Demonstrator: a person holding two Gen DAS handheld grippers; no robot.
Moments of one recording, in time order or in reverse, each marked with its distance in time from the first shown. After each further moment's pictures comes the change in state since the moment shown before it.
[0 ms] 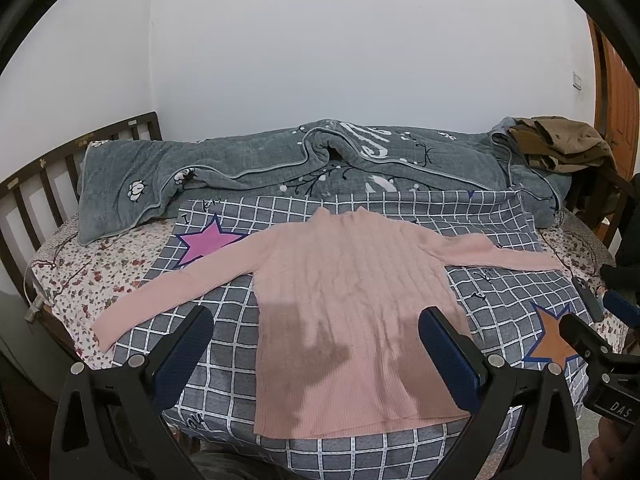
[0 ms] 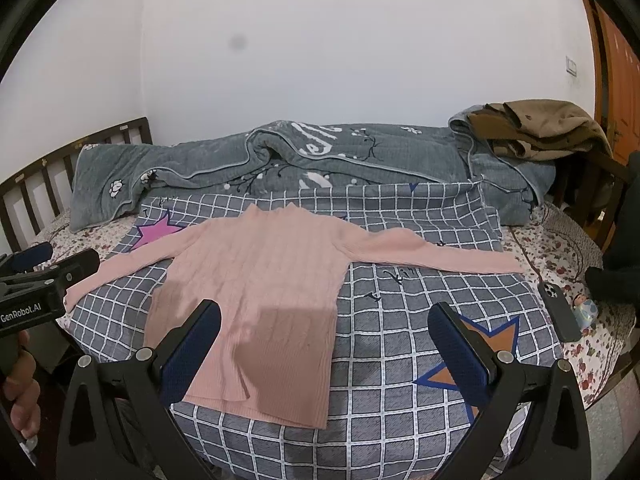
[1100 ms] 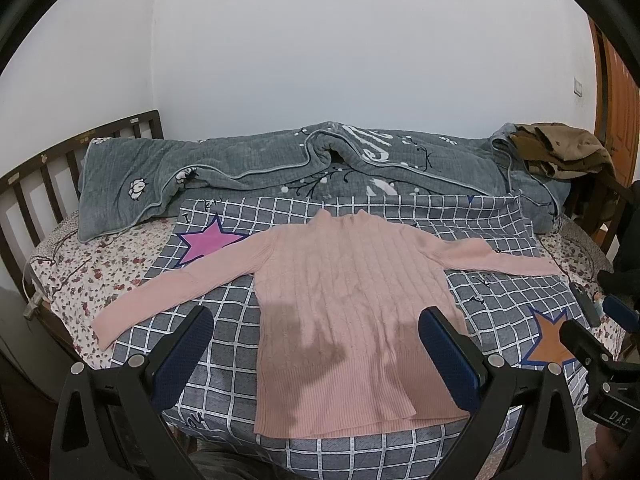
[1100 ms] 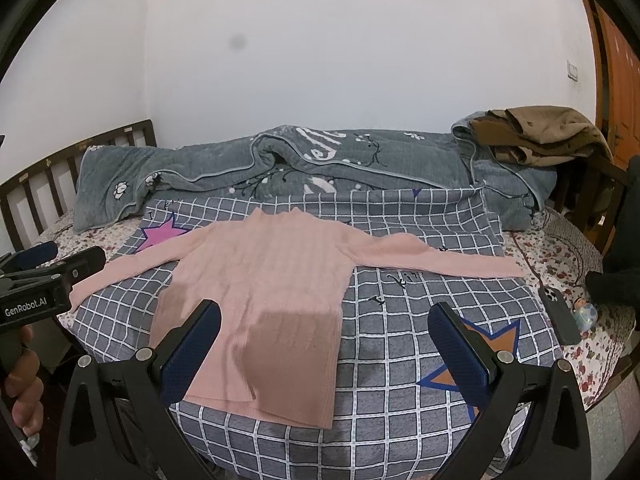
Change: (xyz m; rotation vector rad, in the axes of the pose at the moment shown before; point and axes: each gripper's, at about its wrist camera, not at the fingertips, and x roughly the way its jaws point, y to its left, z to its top) left arm -0.003 -0.001 0.004 -0.013 0.000 -0.004; right arm -0.006 0.004 0.002 -0.008 -0.016 0.006
